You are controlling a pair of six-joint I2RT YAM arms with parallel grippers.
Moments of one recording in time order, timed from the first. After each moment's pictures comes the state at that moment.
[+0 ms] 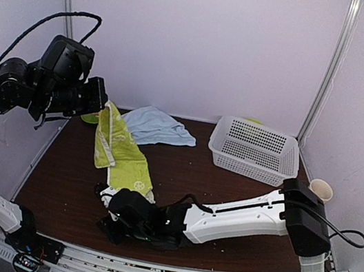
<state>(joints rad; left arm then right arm) -0.96 1.21 1.55 -0.94 -0.61 -0.82 1.42 2.11 1.49 0.00 0.17 0.39</state>
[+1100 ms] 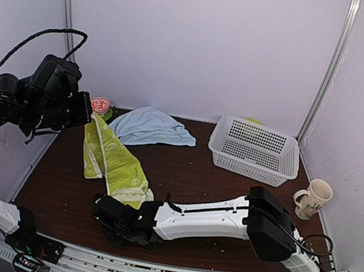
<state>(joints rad) -0.95 1.08 1.37 -0.96 -0.67 -0.89 1.41 2.39 1.87 -0.44 0.30 0.37</state>
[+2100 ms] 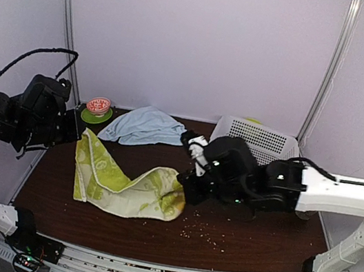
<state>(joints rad) -0.94 0.95 1.19 -0.94 -0.61 -0.89 1.25 1.48 1.25 -0.41 0.33 0.40</state>
